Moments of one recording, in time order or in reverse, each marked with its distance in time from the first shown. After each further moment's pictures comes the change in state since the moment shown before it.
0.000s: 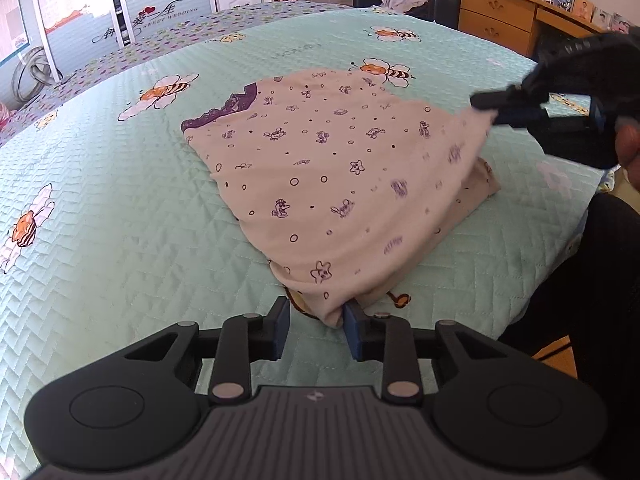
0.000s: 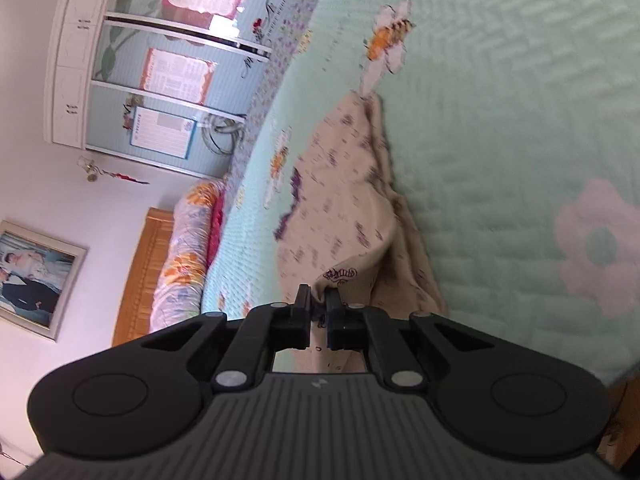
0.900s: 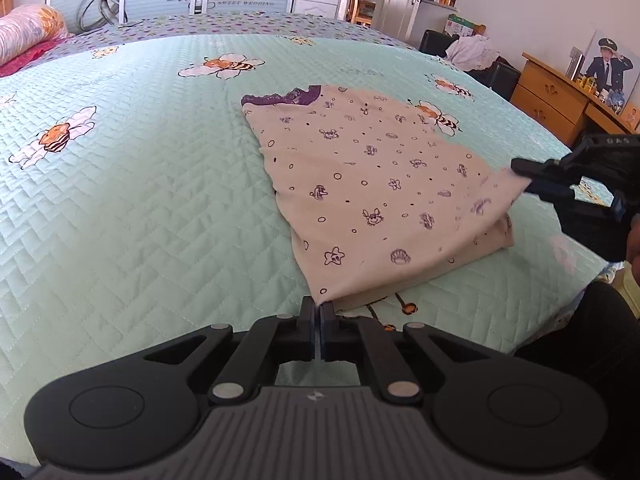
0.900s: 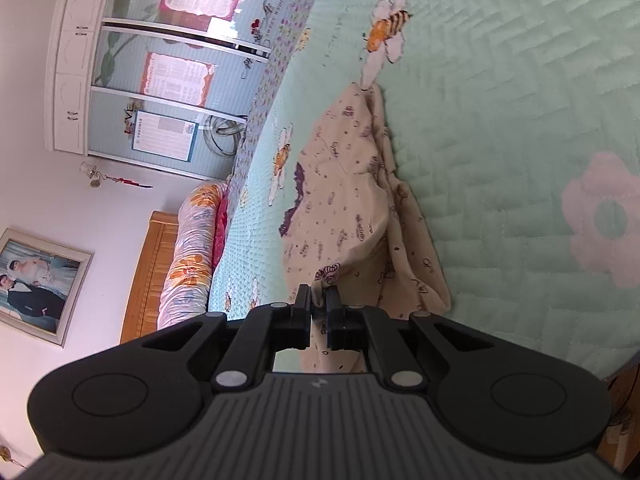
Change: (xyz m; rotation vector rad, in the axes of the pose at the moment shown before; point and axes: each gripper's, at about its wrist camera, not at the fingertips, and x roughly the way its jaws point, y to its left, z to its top) left arm -0.012 0.019 -0.028 -0.312 -0.062 0.005; right arm -0.001 -0.005 -0.007 0.012 0.005 0.001
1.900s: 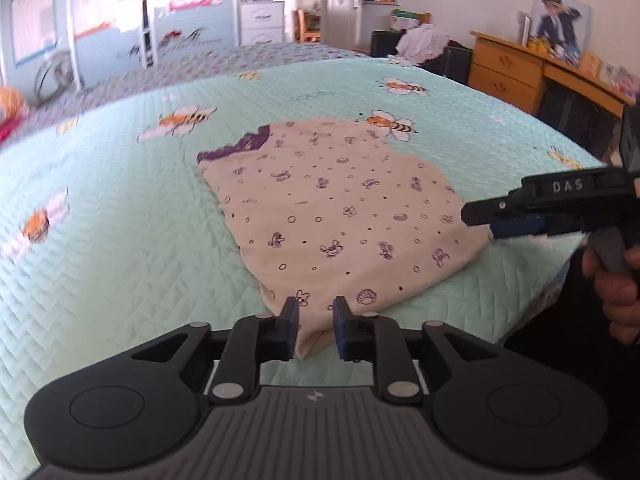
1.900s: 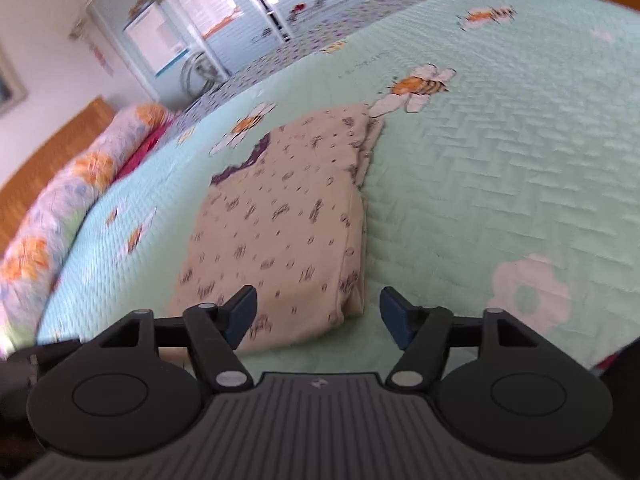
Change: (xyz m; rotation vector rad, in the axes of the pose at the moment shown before) left arm -0.007 -0.017 0.017 0.138 -0.056 -0.018; right arm 0.006 0.018 -0.029 -0.514 -0.027 -0.358
